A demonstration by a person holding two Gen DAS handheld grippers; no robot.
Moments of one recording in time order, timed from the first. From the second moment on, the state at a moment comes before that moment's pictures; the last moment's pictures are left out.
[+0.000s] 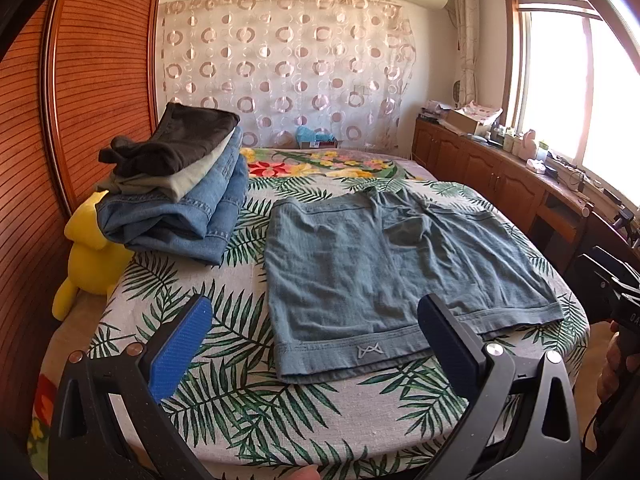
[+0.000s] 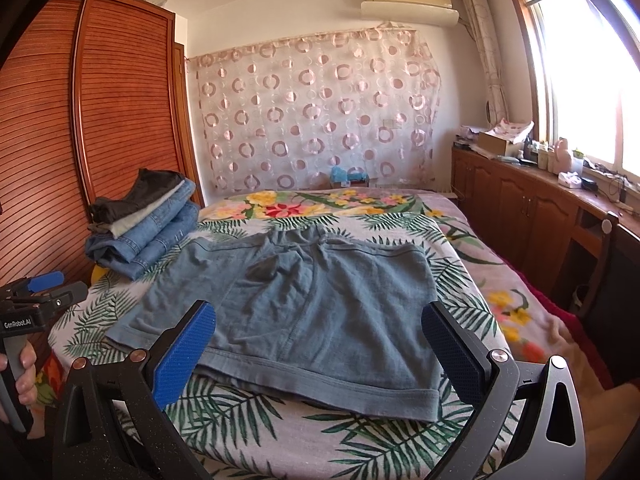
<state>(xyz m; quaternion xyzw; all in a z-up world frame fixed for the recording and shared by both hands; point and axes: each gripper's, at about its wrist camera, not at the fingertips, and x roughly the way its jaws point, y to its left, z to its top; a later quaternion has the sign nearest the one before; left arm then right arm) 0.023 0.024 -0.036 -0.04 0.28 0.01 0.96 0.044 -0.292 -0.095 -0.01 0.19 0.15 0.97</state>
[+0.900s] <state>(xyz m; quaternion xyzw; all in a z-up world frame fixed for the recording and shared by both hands) 0.042 0.063 -0.097 -0.06 0.37 -0.01 0.93 0.078 -0.306 -0.117 -0.04 0.31 0.13 0.94</state>
